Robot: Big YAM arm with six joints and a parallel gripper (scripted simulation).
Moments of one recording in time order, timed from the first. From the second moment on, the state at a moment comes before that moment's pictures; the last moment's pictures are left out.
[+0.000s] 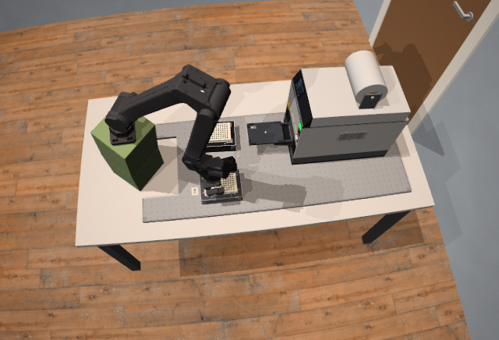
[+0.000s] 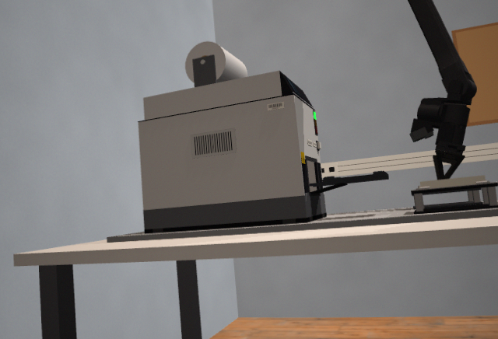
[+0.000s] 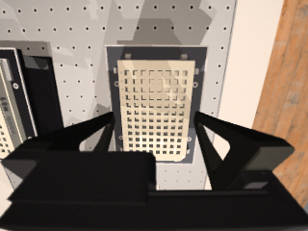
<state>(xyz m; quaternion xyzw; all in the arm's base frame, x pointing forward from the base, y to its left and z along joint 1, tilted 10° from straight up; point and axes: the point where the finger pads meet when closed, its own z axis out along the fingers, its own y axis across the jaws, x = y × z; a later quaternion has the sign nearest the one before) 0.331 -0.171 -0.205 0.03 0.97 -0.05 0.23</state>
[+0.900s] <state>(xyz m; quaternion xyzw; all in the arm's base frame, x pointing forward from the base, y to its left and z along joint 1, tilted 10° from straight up) 0.333 -0.173 -0.217 0.03 0.97 -0.05 0.23</state>
